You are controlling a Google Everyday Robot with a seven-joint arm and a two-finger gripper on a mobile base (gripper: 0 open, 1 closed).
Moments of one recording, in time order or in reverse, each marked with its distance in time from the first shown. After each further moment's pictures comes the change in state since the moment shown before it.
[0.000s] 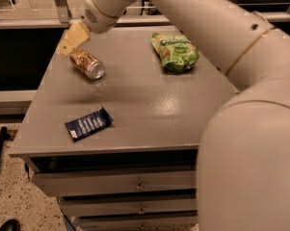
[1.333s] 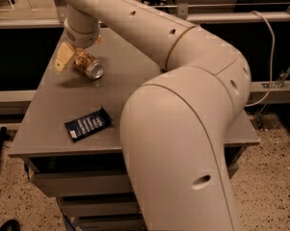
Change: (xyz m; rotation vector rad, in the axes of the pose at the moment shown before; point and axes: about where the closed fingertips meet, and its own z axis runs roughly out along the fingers) arm 0.004 -0.032 0.103 0.162 0.242 0.061
